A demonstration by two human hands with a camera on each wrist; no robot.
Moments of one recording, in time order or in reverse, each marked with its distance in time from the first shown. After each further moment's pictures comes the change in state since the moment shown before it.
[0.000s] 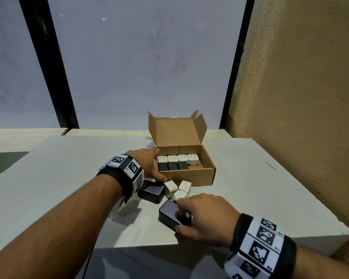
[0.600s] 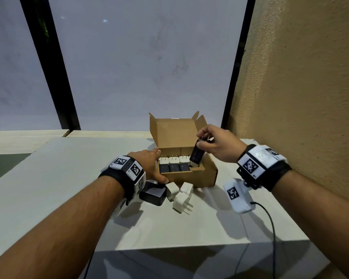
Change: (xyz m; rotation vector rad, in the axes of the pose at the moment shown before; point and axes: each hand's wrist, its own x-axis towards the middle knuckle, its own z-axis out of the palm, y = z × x) left_hand 0.001 0.000 0.000 -0.024 -0.006 -0.001; right_hand 0.074 0.091 -0.080 0.384 0.375 0.244
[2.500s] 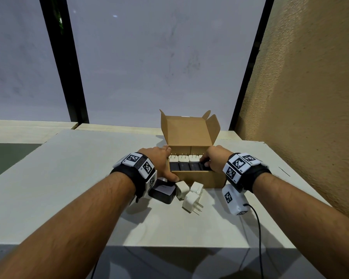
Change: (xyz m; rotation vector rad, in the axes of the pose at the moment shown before) left_hand 0.001 -0.002 0.002 0.009 0.015 0.024; right_hand 0.036 0.013 0.057 -0.505 -0.380 0.125
